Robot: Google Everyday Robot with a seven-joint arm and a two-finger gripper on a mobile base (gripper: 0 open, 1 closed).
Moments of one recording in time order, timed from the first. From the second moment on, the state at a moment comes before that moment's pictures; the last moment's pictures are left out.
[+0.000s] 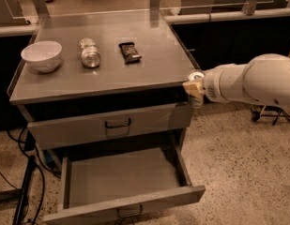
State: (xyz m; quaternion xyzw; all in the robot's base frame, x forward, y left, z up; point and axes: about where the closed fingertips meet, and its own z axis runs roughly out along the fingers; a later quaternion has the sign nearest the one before) arm 0.608 -0.156 0.842 -0.32 0.83 0.04 0.46
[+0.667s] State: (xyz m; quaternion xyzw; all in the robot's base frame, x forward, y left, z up) arm 0.640 -0.143 0.871 -0.34 0.82 0.08 0.46
